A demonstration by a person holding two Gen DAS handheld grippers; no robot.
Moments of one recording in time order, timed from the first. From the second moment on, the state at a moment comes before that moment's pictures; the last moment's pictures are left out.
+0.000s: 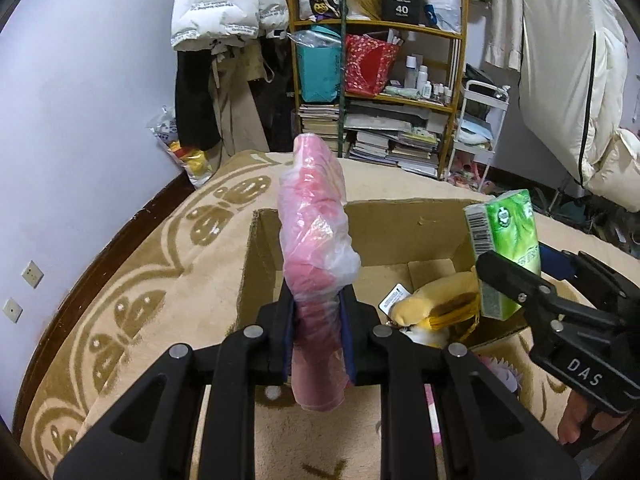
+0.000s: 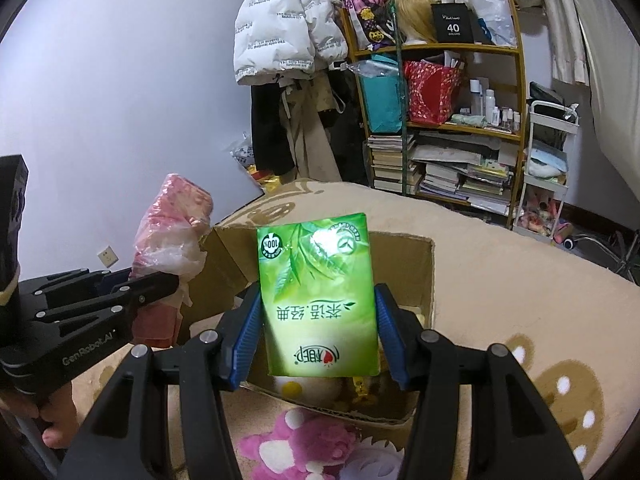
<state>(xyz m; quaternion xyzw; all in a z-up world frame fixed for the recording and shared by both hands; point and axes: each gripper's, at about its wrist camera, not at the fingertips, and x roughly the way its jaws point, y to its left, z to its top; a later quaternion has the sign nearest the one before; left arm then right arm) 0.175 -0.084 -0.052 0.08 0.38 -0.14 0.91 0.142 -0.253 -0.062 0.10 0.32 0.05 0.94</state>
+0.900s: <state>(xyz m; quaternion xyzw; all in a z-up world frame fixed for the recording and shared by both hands) 0.162 -0.061 -0.050 0.07 0.39 -0.11 0.91 0.130 -0.252 -0.053 0.09 0.32 0.05 0.94</state>
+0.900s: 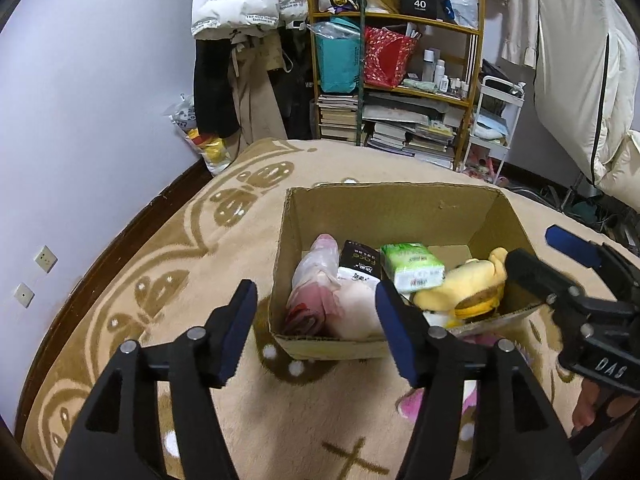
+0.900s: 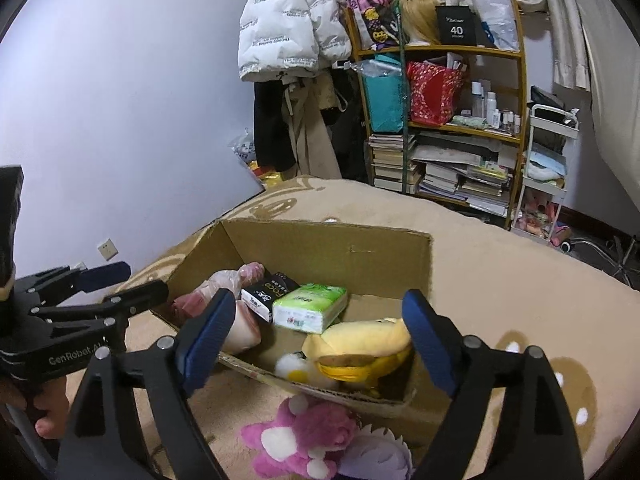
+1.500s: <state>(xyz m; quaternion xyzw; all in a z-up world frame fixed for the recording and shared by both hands) 0.120 -0.062 -0.043 0.08 0.40 -0.13 0.90 0.077 -0.281 -0.028 0.11 0.33 0.00 0.94</state>
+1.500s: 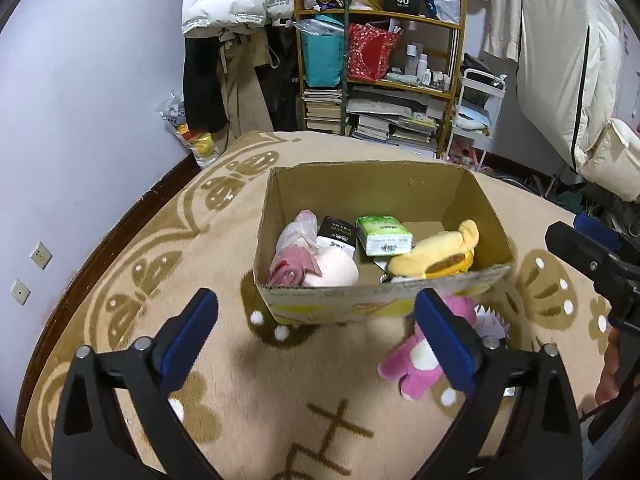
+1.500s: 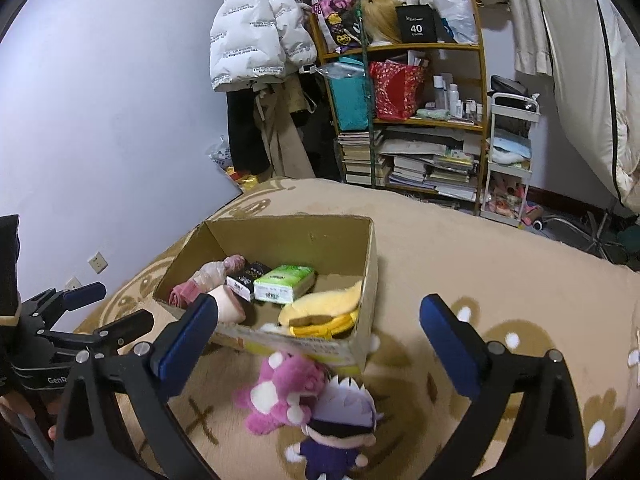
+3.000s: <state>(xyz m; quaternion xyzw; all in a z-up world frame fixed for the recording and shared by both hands) 0.124 -0.121 -0.119 0.14 0.47 -0.21 0.84 0.075 -0.307 -0.130 0.20 0.49 -0.04 0.85</state>
